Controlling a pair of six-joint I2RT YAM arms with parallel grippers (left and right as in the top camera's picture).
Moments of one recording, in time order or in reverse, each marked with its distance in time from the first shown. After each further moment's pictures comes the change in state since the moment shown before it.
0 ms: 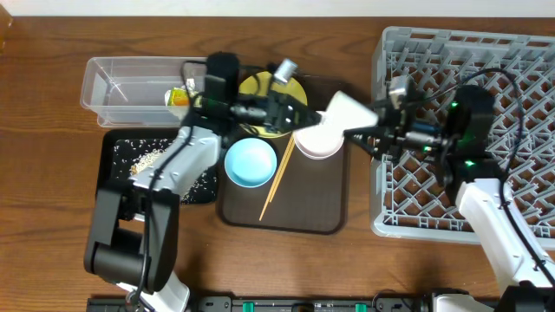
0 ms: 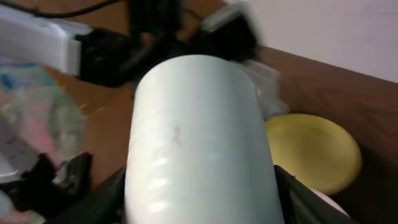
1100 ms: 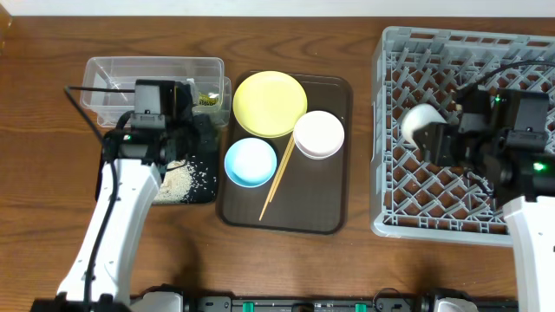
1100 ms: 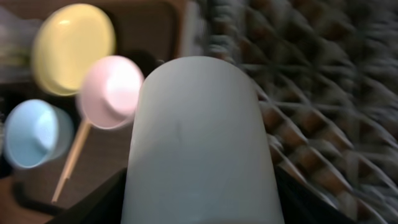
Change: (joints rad) left arm 0.204 -0.422 -0.003 -1.104 -1.170 0.622; right arm -0.103 -0.153 0.408 -1.170 0.952 0.027
